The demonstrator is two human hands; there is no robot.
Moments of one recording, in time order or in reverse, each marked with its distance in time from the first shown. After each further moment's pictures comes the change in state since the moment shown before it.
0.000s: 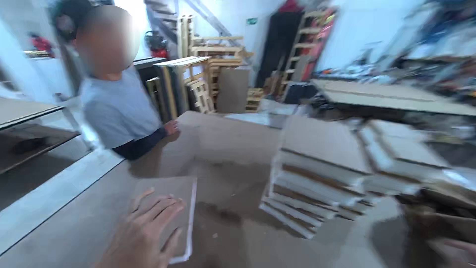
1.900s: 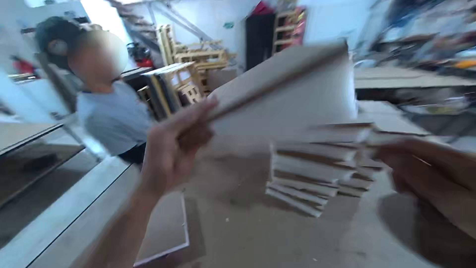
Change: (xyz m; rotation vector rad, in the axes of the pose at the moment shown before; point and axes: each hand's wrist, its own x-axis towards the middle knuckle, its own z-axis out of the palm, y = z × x) left_hand 0.126 0.055 -0.079 -0.387 0.471 0.273; right_hand -0.005 -0.062 -0.048 0.006 0.211 -0.593
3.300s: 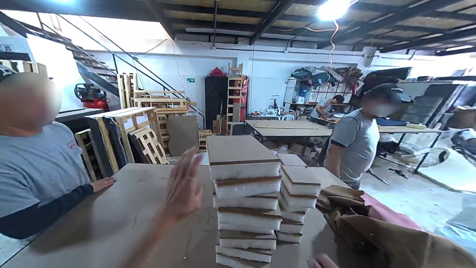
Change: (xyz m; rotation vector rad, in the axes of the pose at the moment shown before) left_hand 0.062 -0.057 0.180 0.133 -0.035 -0.025; right_hand -0.051 0.122 0.085 -0.073 0.027 0.553
